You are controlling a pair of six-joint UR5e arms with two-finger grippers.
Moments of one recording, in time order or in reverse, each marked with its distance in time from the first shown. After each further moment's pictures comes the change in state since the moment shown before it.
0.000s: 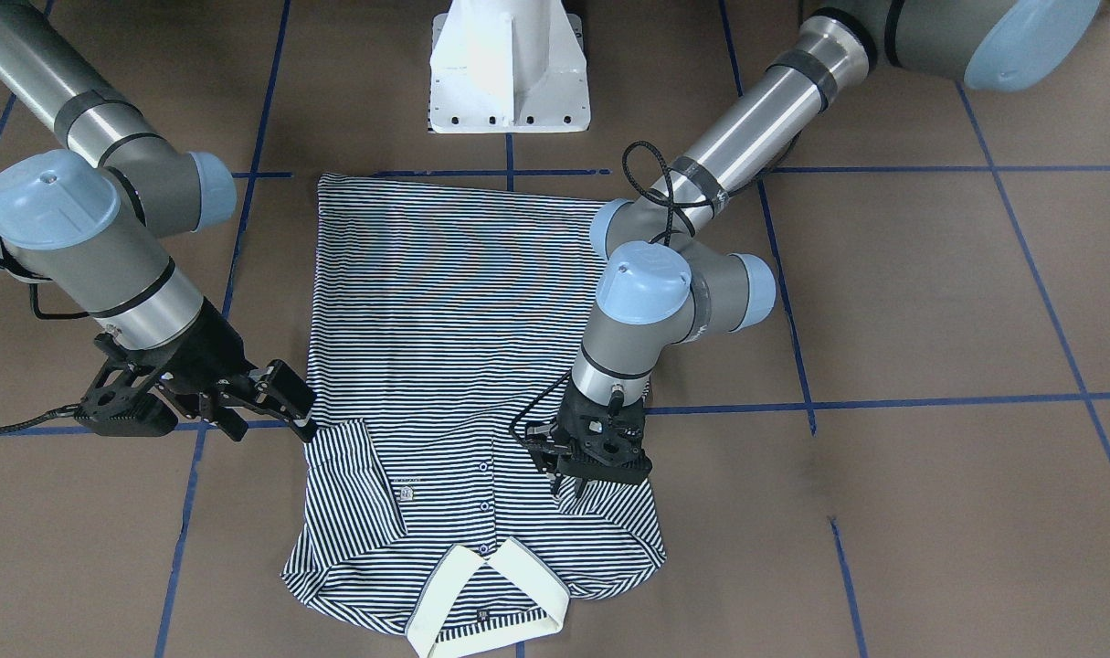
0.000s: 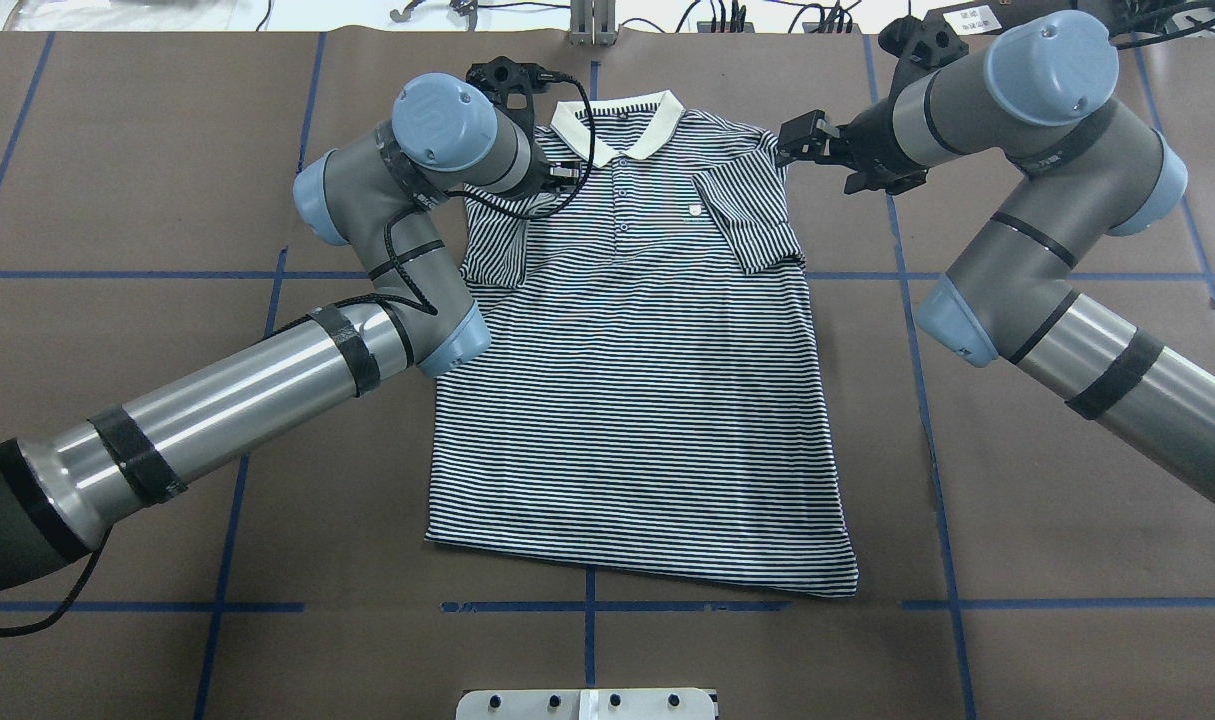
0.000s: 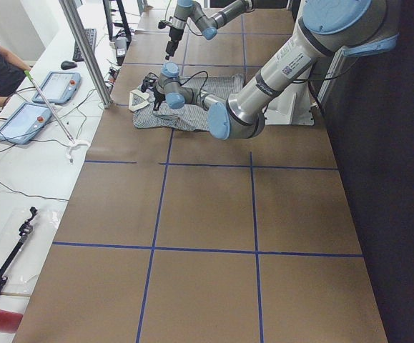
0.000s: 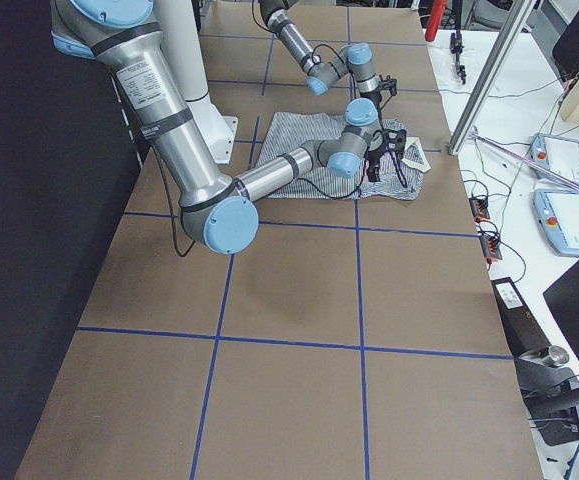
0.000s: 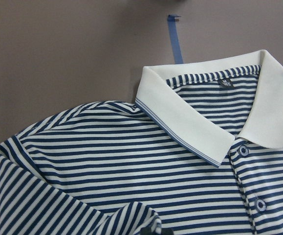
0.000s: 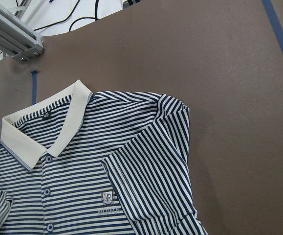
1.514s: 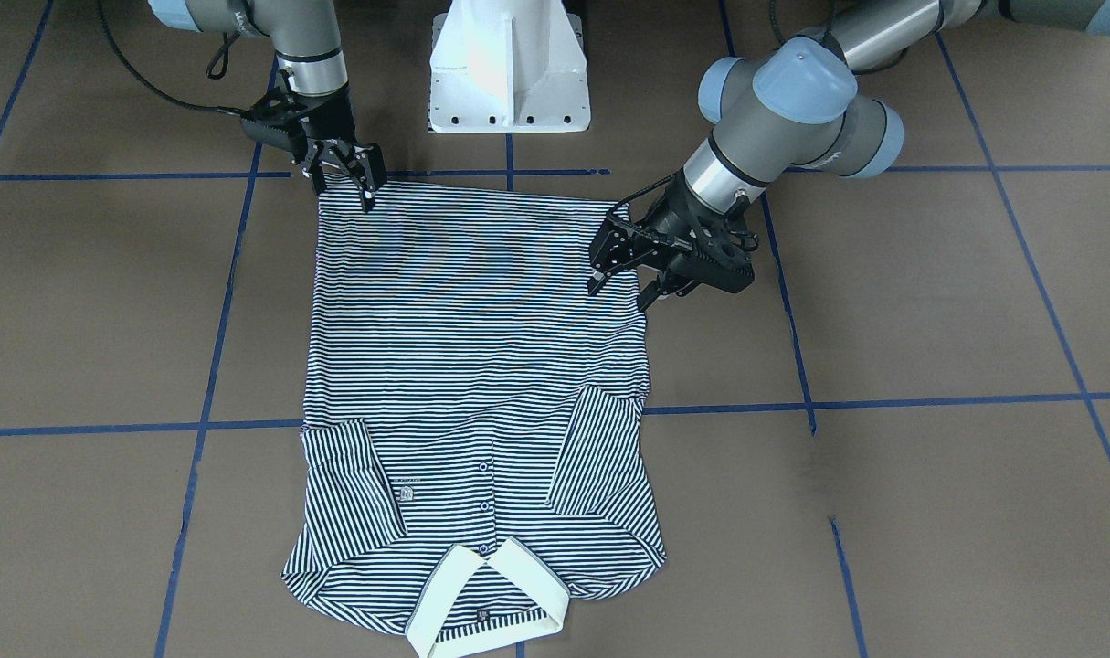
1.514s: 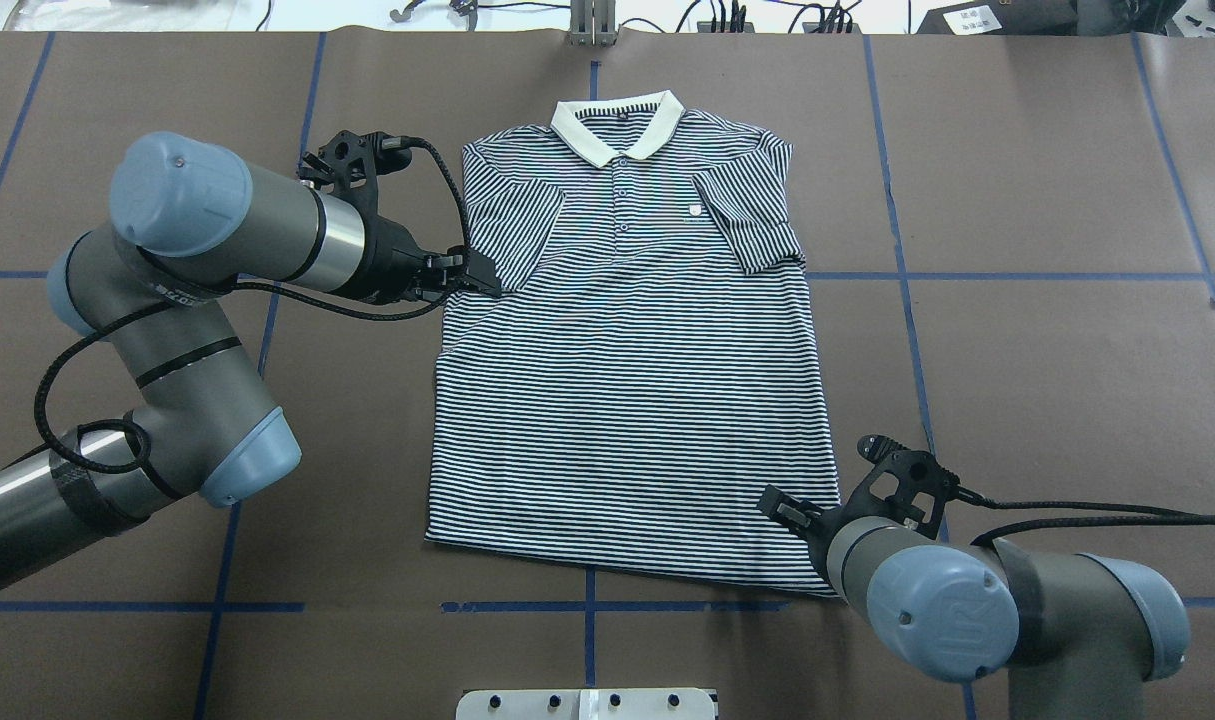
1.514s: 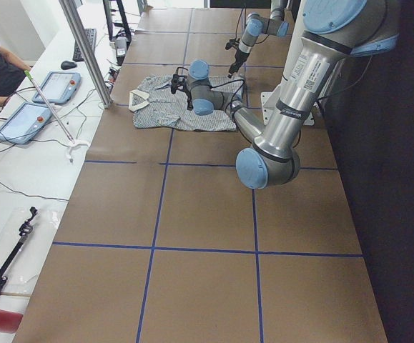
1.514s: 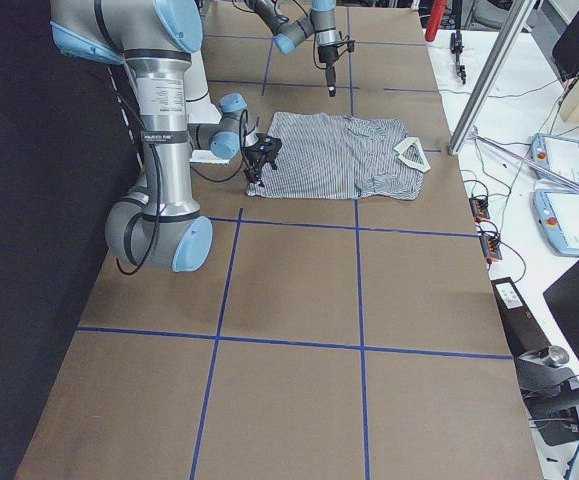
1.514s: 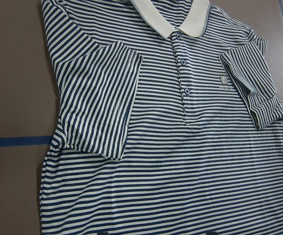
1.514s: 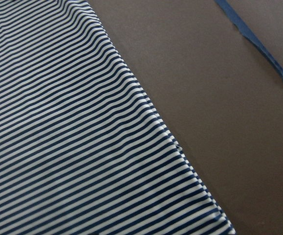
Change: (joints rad) left arm 0.013 0.480 -0.759 0.113 -0.263 -0.199; right arm -0.742 -0.383 0.625 -0.556 -0.651 0.672
